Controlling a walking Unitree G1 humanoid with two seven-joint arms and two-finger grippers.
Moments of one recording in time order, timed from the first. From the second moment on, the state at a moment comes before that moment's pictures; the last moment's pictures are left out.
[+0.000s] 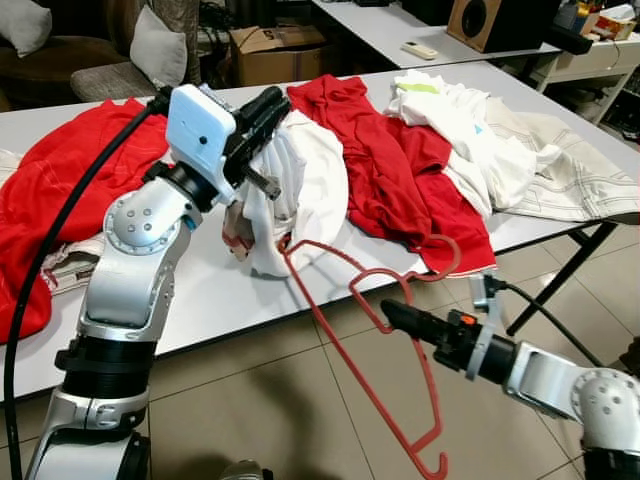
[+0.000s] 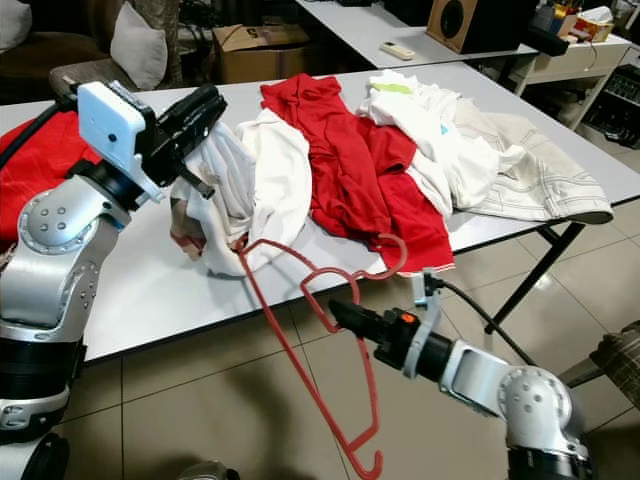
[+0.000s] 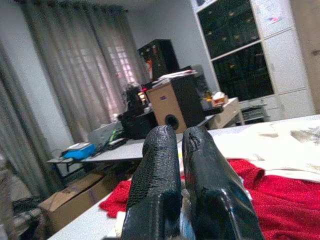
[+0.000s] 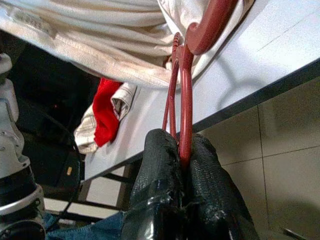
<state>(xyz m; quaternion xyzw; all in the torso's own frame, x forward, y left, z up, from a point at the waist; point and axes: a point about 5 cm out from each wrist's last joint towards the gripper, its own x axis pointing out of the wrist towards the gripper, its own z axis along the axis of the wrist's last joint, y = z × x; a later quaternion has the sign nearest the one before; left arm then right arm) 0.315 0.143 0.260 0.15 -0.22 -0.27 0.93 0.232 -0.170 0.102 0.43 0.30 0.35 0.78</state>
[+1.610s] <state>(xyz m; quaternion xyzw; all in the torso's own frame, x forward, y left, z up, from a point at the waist) 0.296 0.175 0.210 0.17 -0.20 -0.13 0.96 0.266 -0.163 0.121 0.44 0.21 0.30 0.82</state>
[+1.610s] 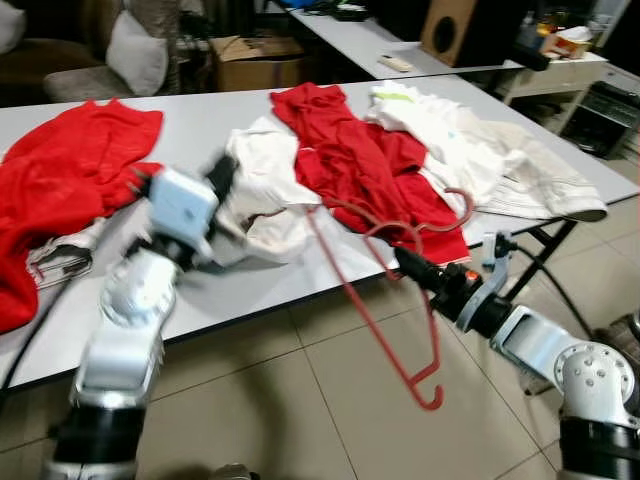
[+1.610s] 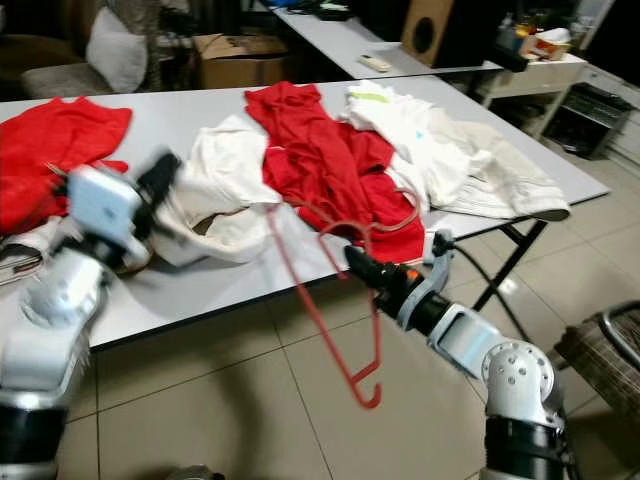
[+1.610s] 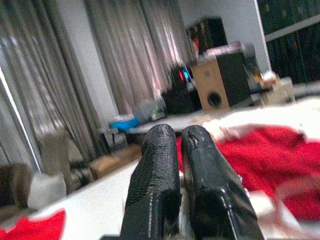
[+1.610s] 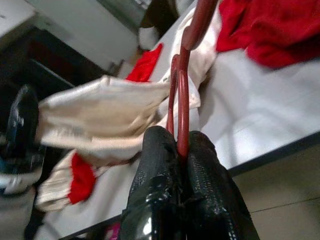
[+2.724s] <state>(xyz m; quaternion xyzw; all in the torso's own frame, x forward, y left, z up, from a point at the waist) 0.313 0.178 0.230 0.19 -0.20 -0.13 0.95 0.227 -0.183 0.123 0.49 0.23 0.38 0.75</state>
